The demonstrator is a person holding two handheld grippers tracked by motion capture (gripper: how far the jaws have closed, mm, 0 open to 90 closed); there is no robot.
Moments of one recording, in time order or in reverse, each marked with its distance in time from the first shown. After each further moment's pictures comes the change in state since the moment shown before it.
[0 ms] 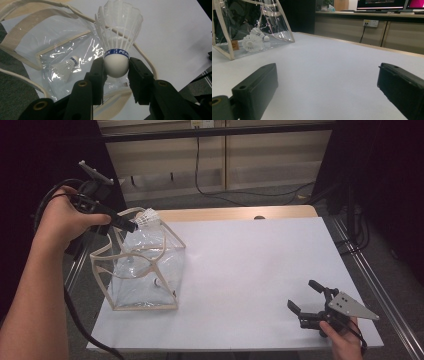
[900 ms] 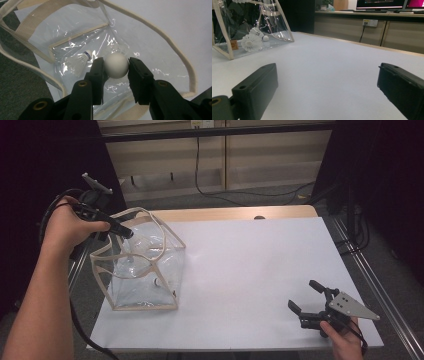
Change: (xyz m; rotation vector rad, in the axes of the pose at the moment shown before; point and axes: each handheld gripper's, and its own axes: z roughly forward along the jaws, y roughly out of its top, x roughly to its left) left arm 0.026 -0.011 0.023 0.025 0.059 -0.032; right arm -0.001 -0.001 -0.001 0.001 -0.005 0.001
